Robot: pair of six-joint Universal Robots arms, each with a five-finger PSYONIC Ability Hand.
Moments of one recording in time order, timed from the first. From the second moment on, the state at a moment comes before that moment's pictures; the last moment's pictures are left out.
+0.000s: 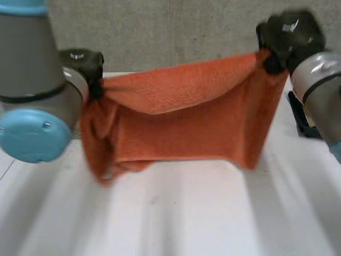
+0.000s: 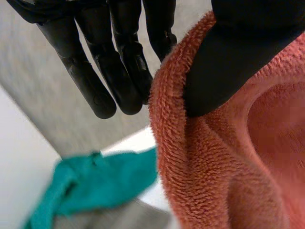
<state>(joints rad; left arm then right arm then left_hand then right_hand) 4.16 -2.03 -0.92 2.77 -1.94 3.34 1.95 -1.33 1.26 -0.05 1.54 2.70 1.17 1.19 1.19 1.19 0.98 1.15 1.18 1.19 1.20 0.99</state>
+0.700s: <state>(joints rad) 4.20 -2.26 -0.91 3.06 -1.98 3.59 1.99 -1.00 1.40 -0.40 1.66 2.69 0.19 0.20 0.21 0.20 0.05 1.15 1.18 1.19 1.20 1.00</state>
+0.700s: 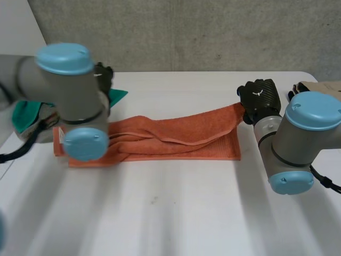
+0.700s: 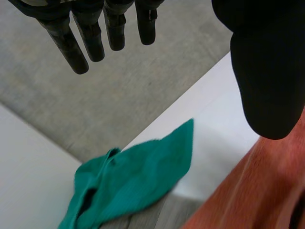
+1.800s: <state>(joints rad) 4.49 -2.45 -1.03 3.21 -1.68 3.83 1.97 -0.98 1.28 -0.15 1.54 2.60 1.17 1.18 1.17 1.18 0.98 1.15 1.18 1.19 1.20 1.01</state>
